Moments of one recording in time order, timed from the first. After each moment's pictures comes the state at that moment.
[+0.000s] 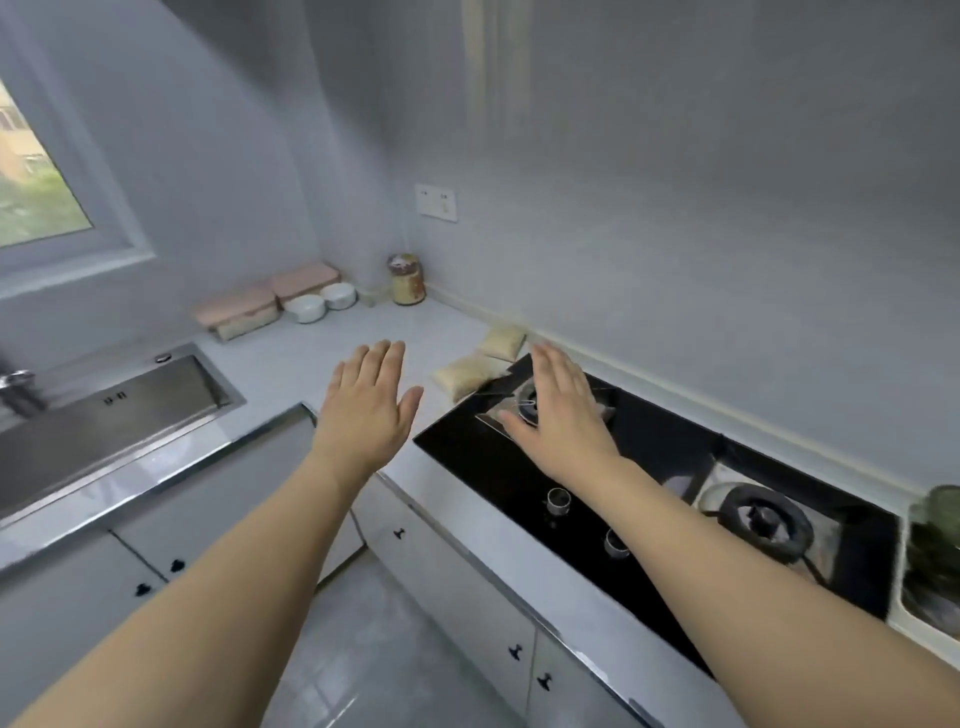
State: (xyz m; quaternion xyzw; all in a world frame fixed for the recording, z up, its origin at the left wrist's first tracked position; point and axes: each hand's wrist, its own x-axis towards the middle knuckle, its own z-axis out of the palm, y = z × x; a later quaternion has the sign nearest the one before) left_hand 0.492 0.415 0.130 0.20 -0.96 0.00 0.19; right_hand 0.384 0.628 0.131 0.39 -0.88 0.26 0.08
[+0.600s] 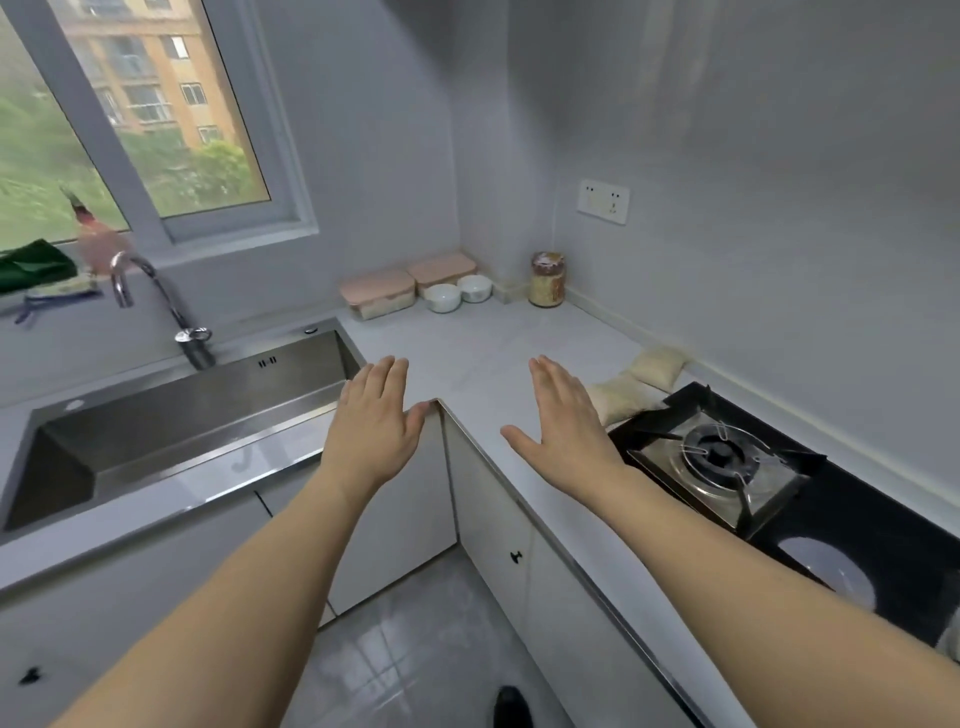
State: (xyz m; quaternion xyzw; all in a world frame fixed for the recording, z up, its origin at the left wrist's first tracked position) left_hand 0.579 0.219 0.109 0.32 -0.93 -0.05 0.19; right_hand 0.412 0.393 0.107 0.51 -0.82 0.24 0.01
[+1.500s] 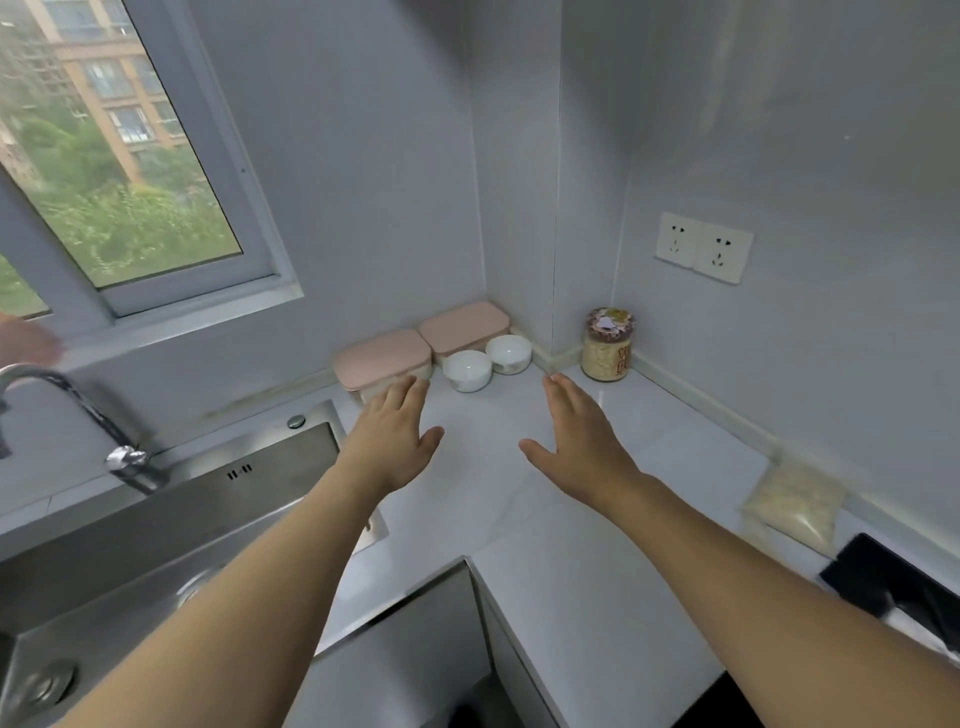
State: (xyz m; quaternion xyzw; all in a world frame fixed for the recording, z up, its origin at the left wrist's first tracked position) left_hand 0.350 -0.084 0.099 0.31 -0.94 -0.07 0.10; right_hand 0.185 0.097 0.093 0.50 -0.83 0.25 -0.04
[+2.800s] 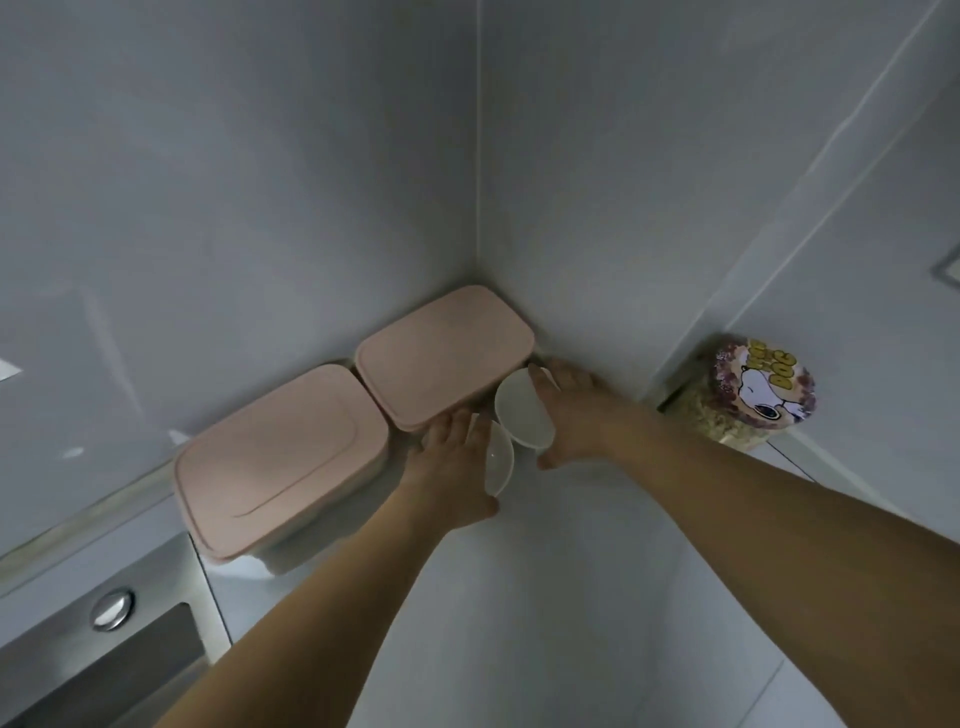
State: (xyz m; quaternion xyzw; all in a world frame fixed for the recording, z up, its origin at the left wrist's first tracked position) left_hand 0.054 -0.376 -0.078 0.23 -0.95 -0.14 -0.16; right_hand -0.107 -0.275 -0.046 0.49 -0.84 -0.09 -0.22
